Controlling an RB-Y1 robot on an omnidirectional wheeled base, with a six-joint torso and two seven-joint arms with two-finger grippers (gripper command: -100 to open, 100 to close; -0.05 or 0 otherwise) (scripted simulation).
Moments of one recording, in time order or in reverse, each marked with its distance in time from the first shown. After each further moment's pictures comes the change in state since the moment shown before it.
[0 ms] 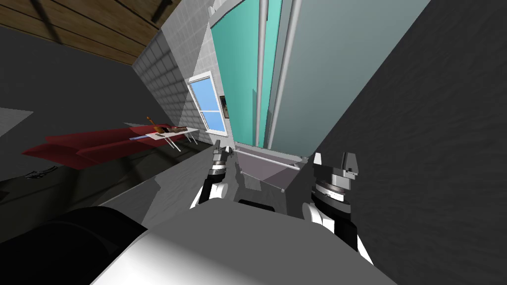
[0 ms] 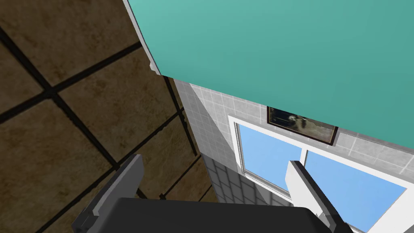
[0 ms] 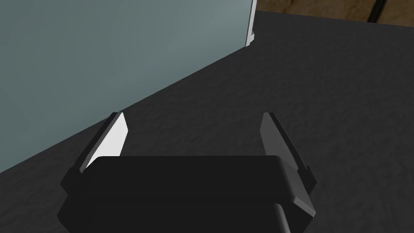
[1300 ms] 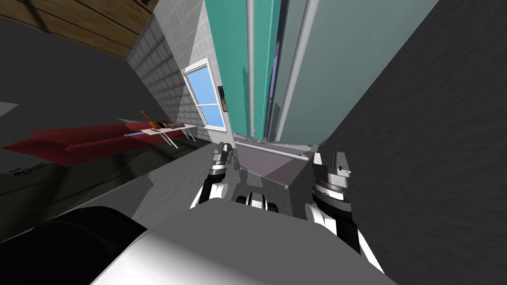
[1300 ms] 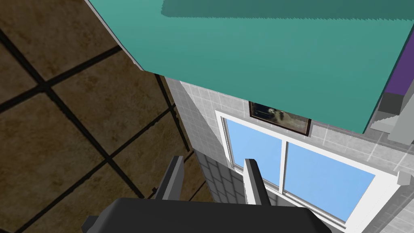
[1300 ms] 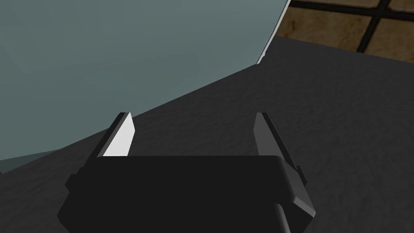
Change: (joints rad) left arm 0.000 0.000 0.000 0.000 0.000 0.000 0.000; right arm -0.012 -0.064 -0.019 0.019 0.031 0.004 0.043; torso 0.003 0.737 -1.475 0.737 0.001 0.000
